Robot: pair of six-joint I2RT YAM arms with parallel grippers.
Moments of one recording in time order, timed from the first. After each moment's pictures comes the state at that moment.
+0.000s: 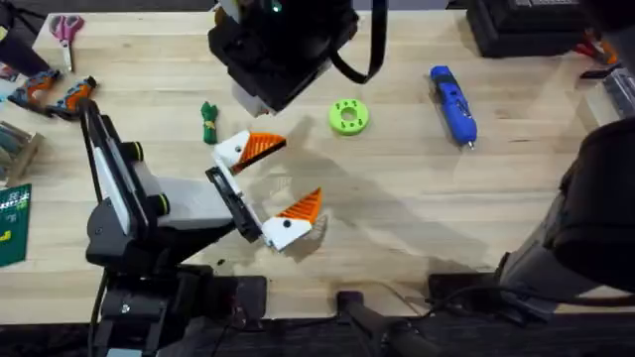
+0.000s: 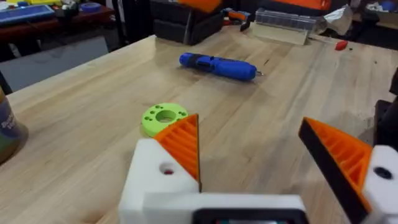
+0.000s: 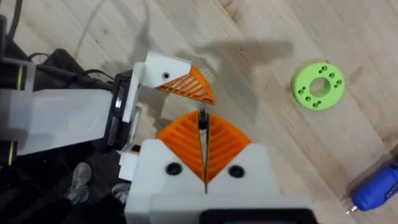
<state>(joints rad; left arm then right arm) -0.06 0.01 0.02 -0.10 0.92 0.05 0.99 1.97 2.42 -1.64 0.00 0.13</state>
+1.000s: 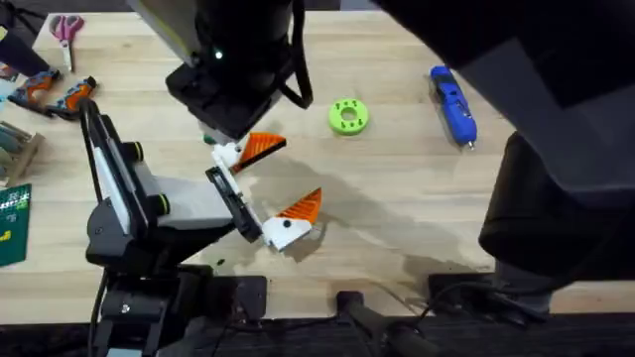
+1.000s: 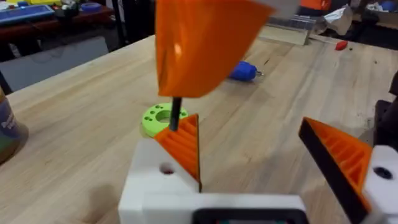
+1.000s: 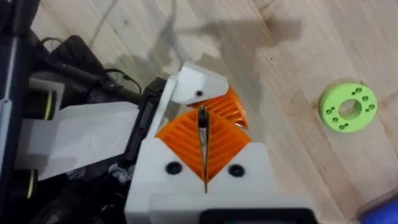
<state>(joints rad) -0.06 0.01 0.02 -0.10 0.92 0.05 1.05 2.13 2.56 -1.67 -0.05 0.09</state>
